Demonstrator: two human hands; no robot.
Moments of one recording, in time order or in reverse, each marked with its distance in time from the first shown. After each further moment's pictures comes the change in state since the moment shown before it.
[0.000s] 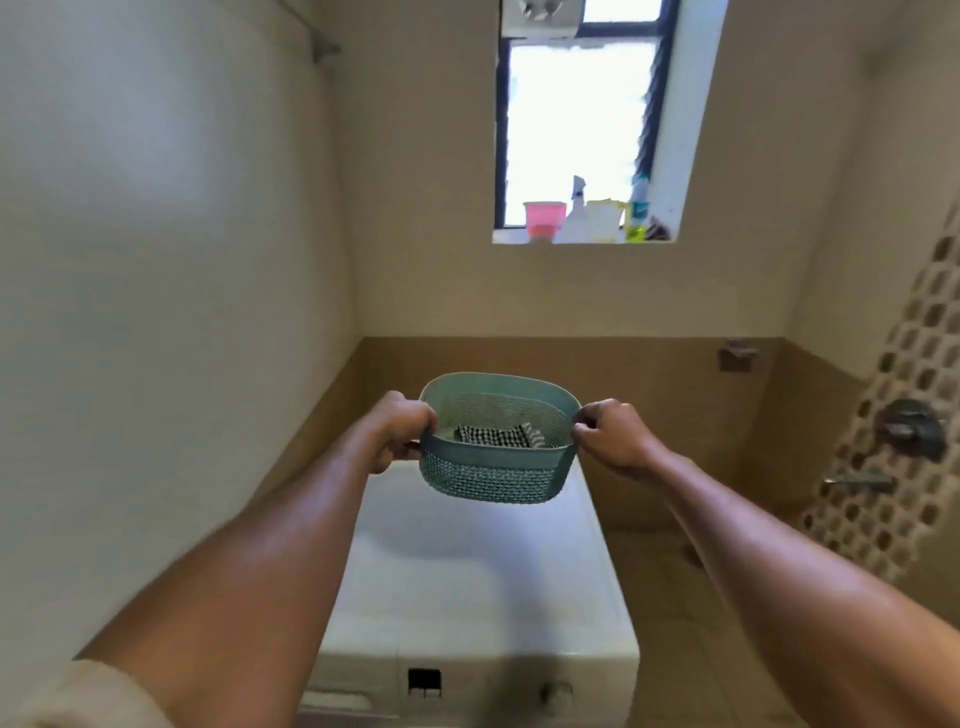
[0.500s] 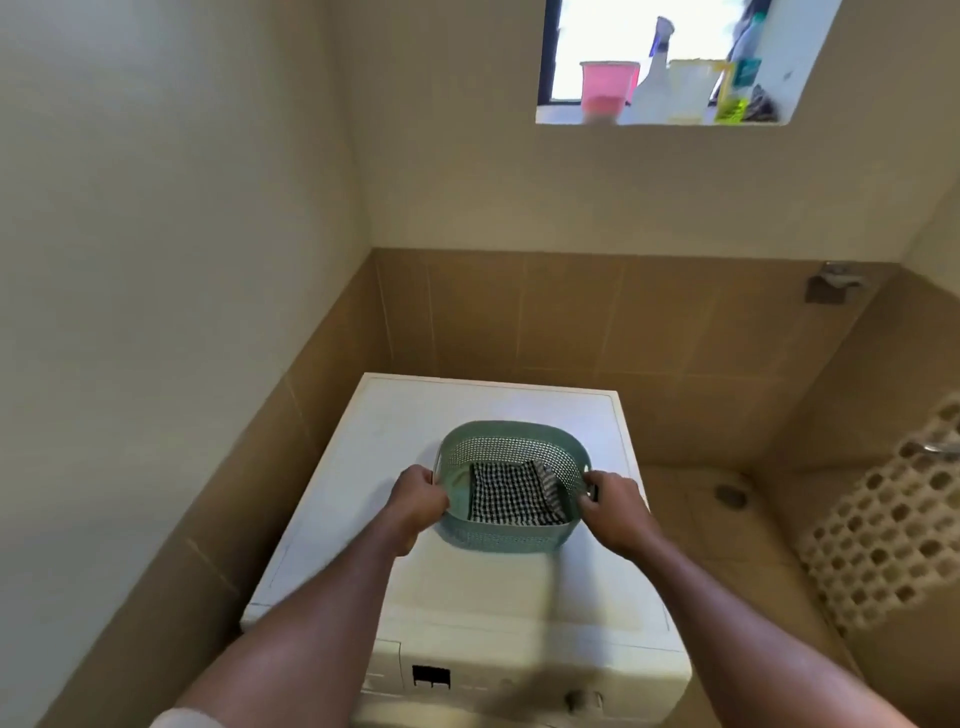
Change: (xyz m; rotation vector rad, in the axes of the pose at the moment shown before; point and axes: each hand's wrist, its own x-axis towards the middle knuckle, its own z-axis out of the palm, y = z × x) left_hand 0.129 -0.170 0.073 -0.015 -0.036 -0.240; right_hand 0.060 0.111 0.180 -0.005 -0.186 0.209
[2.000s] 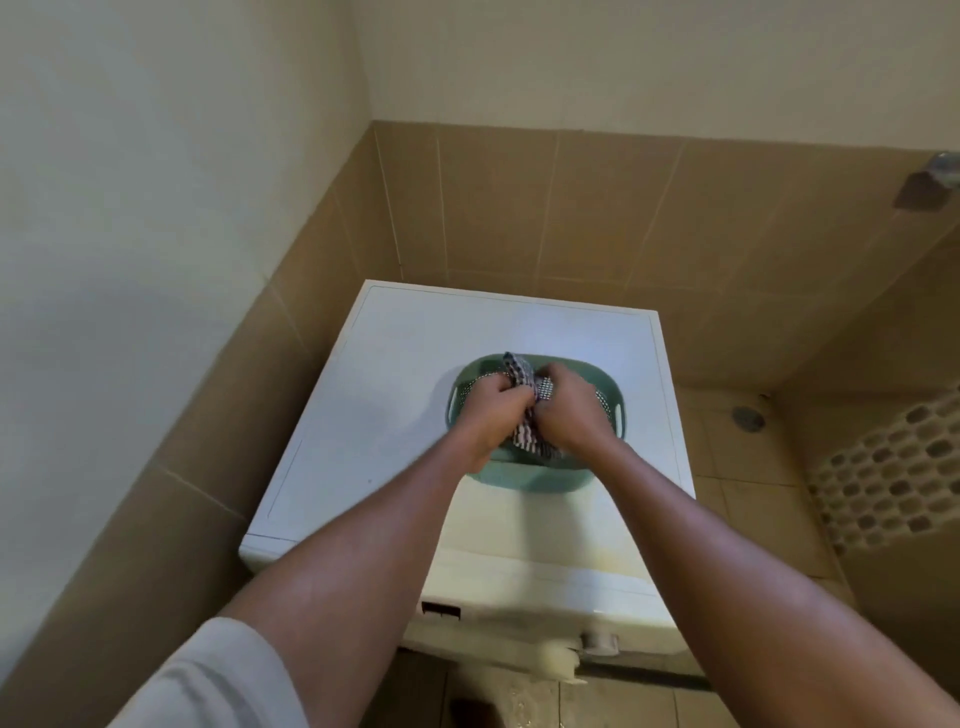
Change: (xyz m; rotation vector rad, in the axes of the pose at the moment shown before) left_hand 0.029 0.037 0.061 -0.208 -0.123 0.080; right_hand 0.061 -0.066 0.055 0.102 -0.078 -0.023
